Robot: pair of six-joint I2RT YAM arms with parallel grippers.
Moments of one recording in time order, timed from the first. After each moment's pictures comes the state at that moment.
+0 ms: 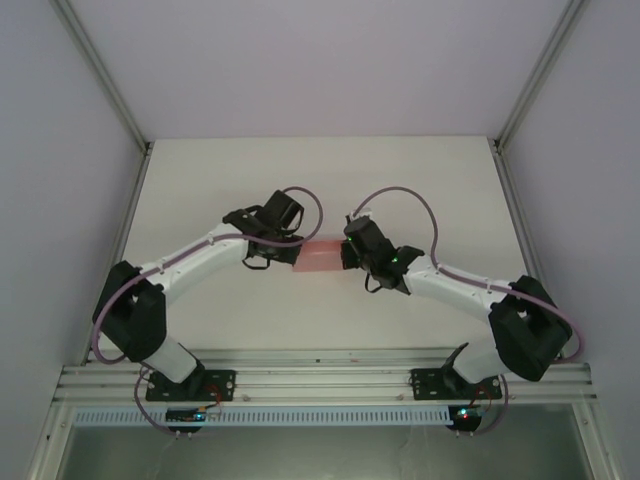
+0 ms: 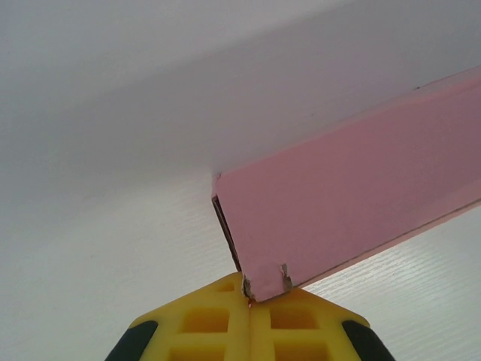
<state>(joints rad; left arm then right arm) -0.70 1.56 1.18 -0.74 -0.05 -0.34 0.77 1.42 0.84 -0.19 0.27 0.44</state>
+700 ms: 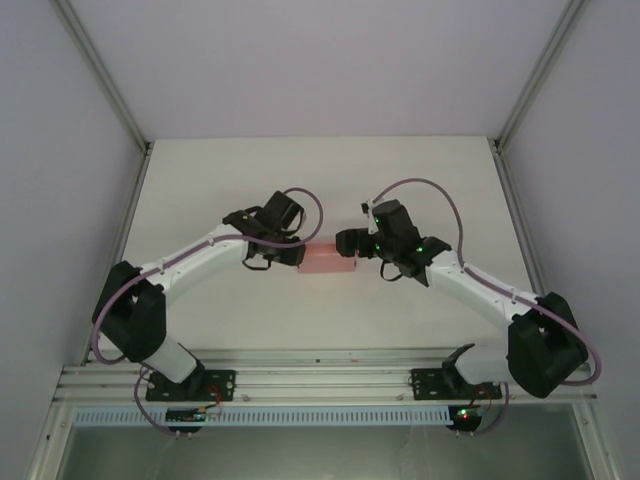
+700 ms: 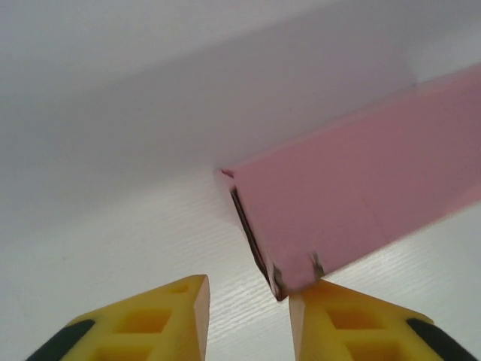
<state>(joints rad) -0.70 1.55 1.17 -0.73 0.00 -0.35 0.59 1.32 0.86 -0.24 -0.06 0.43</state>
